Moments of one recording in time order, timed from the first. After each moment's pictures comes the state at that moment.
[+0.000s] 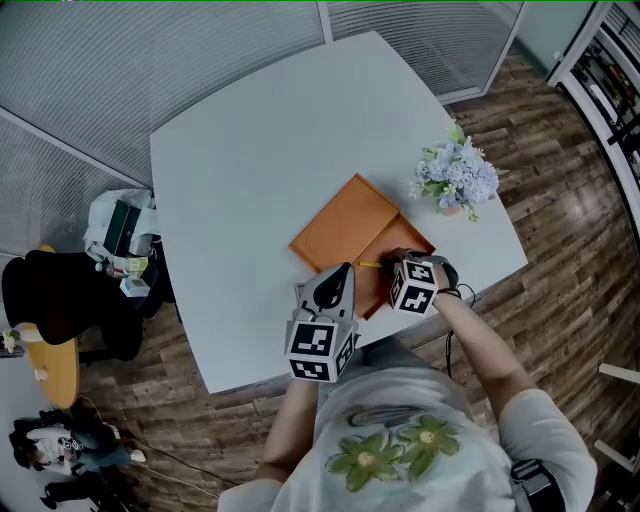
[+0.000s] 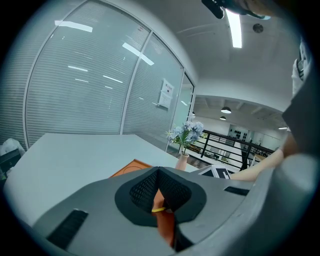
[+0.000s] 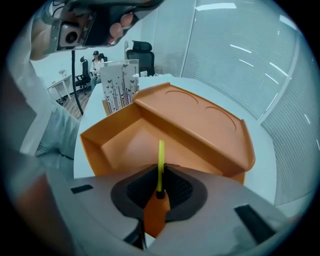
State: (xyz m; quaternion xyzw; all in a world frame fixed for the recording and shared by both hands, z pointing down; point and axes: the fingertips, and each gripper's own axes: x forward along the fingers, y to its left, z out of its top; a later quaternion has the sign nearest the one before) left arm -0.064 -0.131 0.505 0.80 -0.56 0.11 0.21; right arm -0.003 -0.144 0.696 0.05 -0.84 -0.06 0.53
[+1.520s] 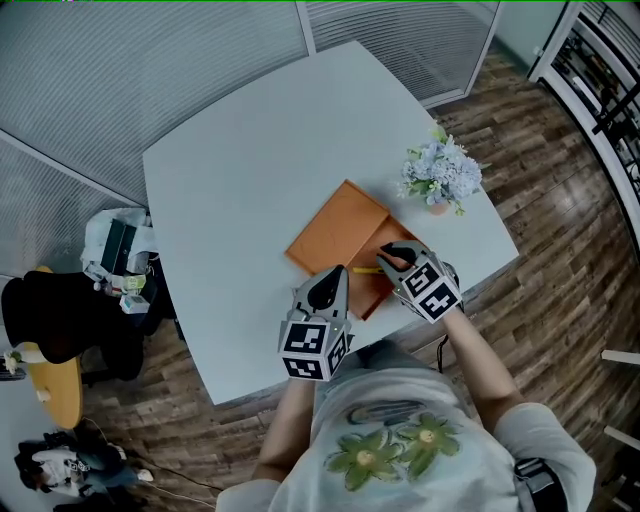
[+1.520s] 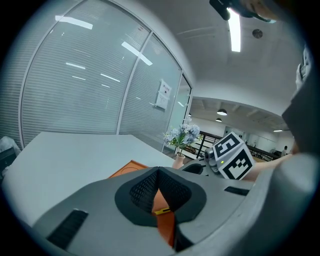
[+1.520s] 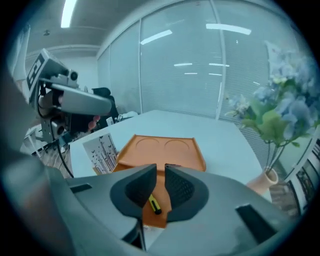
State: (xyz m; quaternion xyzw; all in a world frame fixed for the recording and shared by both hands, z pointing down) left arm -0.067 -0.125 0.497 0.81 -0.54 0.10 0.21; right arm 0.000 -0.166 0.584 0.25 -0.90 0.09 0.34
